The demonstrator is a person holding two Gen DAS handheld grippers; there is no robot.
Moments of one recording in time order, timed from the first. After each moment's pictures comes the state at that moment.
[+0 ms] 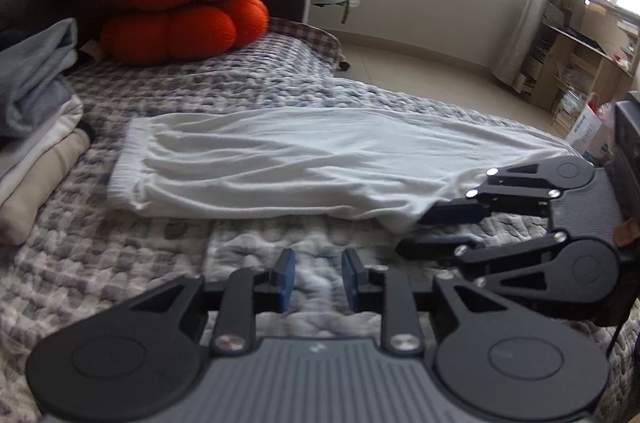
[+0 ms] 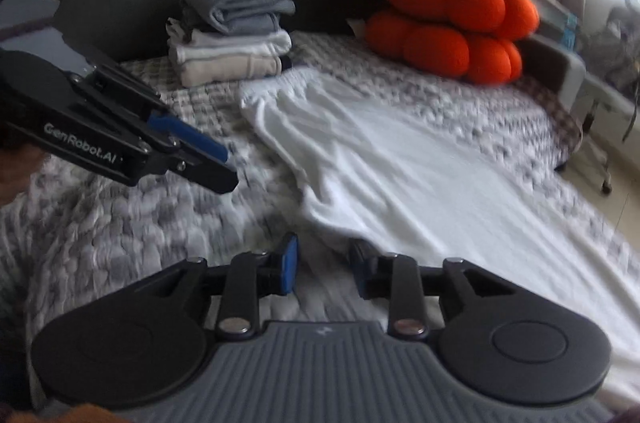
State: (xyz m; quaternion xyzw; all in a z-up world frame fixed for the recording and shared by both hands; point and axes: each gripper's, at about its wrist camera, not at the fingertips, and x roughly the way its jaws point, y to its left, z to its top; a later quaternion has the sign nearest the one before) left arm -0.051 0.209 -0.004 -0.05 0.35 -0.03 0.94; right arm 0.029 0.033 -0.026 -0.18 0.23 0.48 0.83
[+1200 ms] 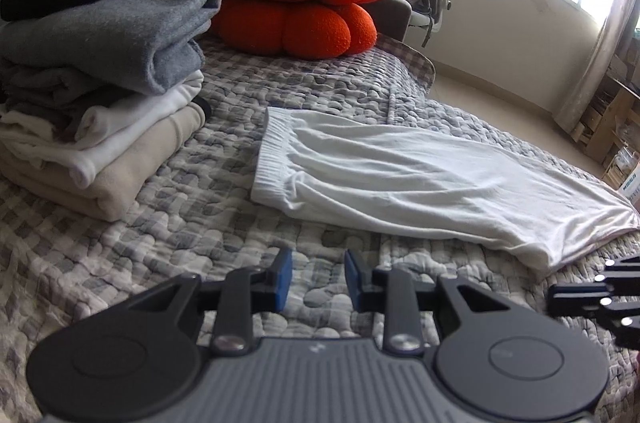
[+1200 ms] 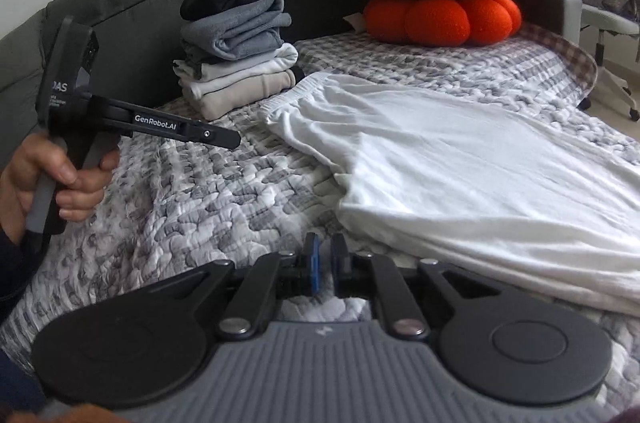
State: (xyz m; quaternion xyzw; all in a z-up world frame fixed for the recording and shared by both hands) left arm -0.052 0.294 -0.015 -0.11 0.34 0.06 0.93; right arm 0.019 0.016 -0.024 -0.07 0.30 0.50 0.81
